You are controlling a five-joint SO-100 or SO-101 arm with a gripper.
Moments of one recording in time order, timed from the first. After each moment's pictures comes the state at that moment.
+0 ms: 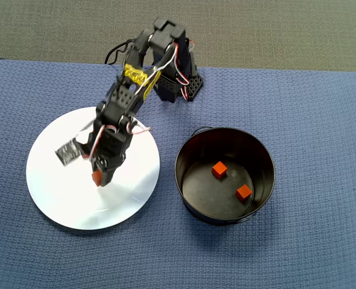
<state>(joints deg) 31.6 85.9 102.2 41.7 -66.6</state>
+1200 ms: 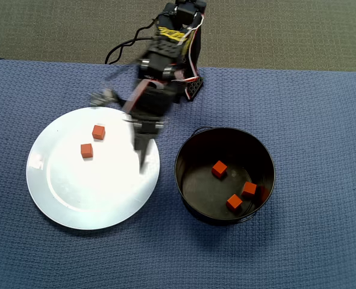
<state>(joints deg) 25.2 112.4 106.3 62.1 -36.9</state>
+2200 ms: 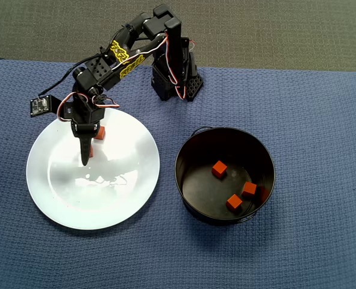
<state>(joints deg) 51.2 85.2 104.8 51.0 -65.7</state>
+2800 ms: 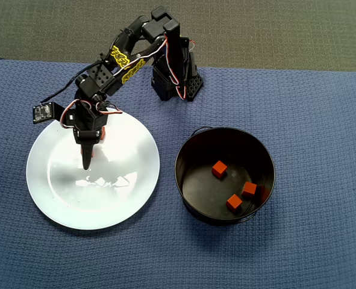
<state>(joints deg) 48.9 82.9 106.5 46.0 -63.5</state>
